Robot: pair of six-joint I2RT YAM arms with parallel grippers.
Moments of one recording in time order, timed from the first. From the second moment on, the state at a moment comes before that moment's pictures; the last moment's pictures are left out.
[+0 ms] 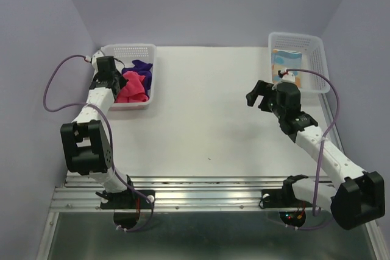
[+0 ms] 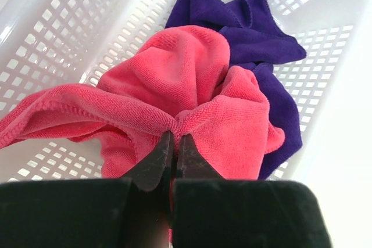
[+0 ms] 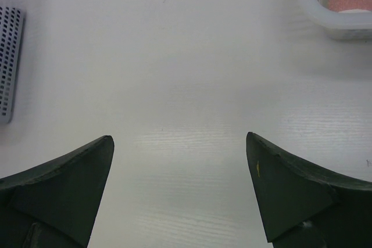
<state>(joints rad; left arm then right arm) 0.09 1.59 1.17 -0.22 -0.17 -0.54 0.29 1.10 0.77 -0.09 0.11 0.46</state>
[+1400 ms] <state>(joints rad) -0.44 1.46 1.77 -0.08 0.41 -0.48 0.29 0.67 0.66 -0.23 0.47 0.62</state>
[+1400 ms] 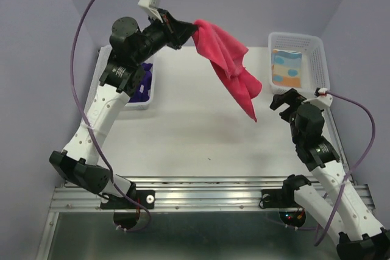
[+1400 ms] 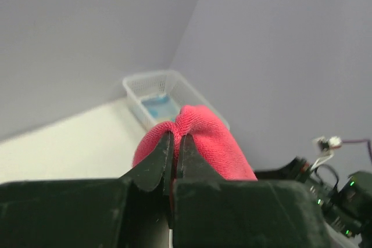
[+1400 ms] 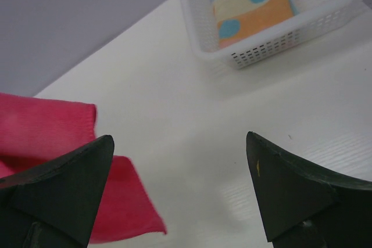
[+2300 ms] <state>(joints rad) -0.51 1.39 0.89 -0.07 0.17 -0.57 0.31 1.11 0.68 -0.21 0.20 0.57</state>
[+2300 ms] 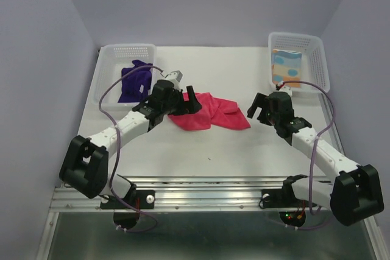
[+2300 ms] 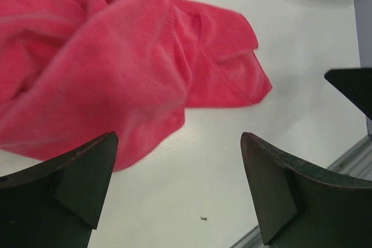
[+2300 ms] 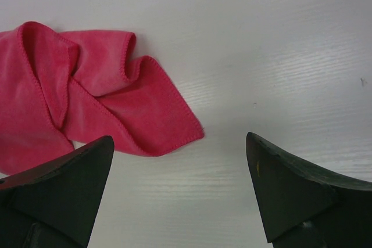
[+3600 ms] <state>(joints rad) -0.85 1.91 1.24 -0.44 -0.40 -1.00 0.40 1.49 0.91 -0.01 0.09 0.55</state>
